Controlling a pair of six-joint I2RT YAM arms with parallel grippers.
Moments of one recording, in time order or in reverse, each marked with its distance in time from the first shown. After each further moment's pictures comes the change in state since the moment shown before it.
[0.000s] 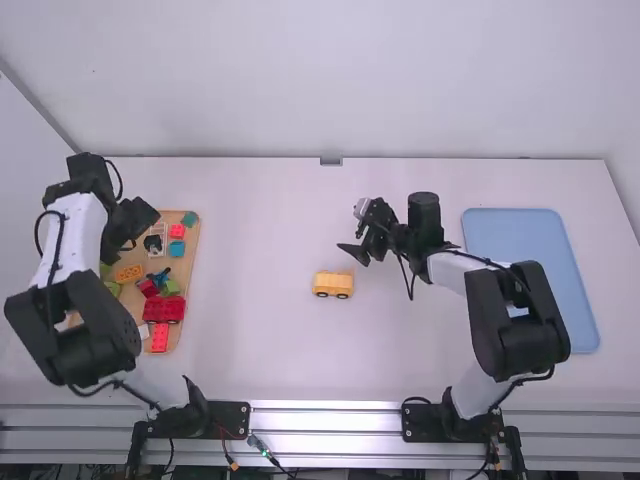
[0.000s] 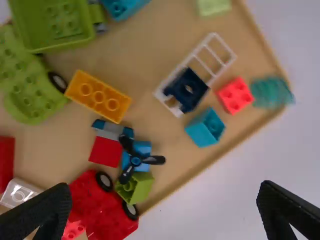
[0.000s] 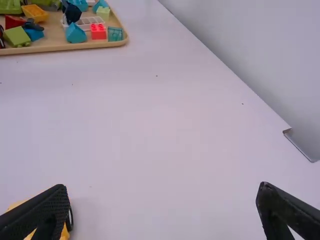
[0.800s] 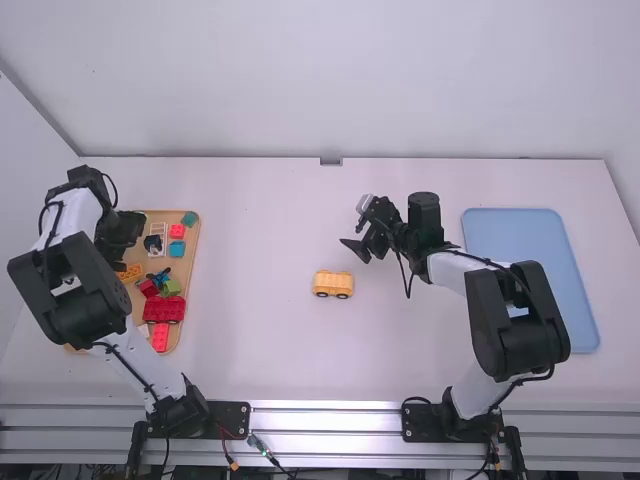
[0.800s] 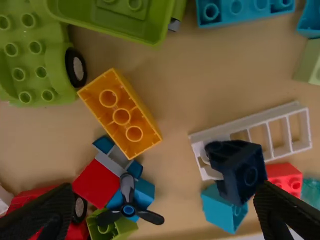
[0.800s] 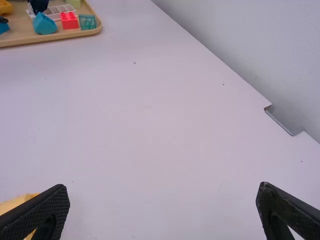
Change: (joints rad) left arm 0.065 0.208 0.042 0.032 -0.024 -0.383; right arm 0.000 0.000 0.000 -0.002 0.102 0.058
